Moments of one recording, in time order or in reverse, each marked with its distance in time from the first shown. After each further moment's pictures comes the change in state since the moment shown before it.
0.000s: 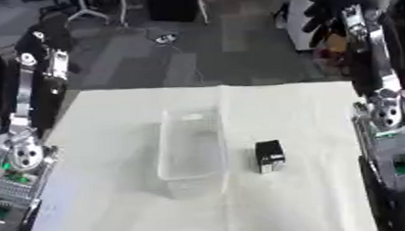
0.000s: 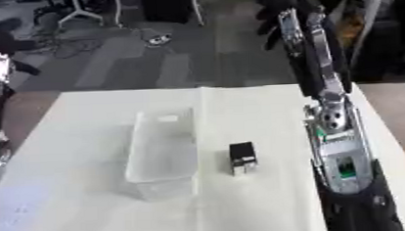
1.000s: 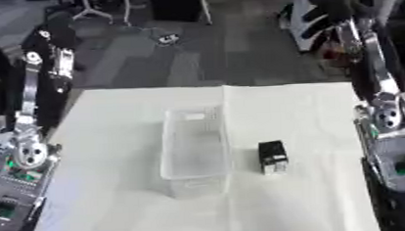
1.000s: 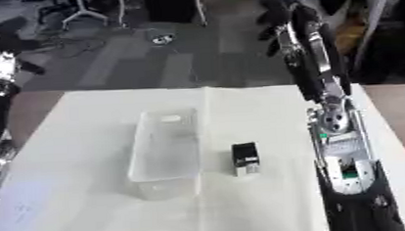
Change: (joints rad) left arm 0.001 0.000 0.000 0.000 0.000 0.001 -0.001; right arm -0.066 -0.033 -0.020 0.139 0.098 -0.022 0.124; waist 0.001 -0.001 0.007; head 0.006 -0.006
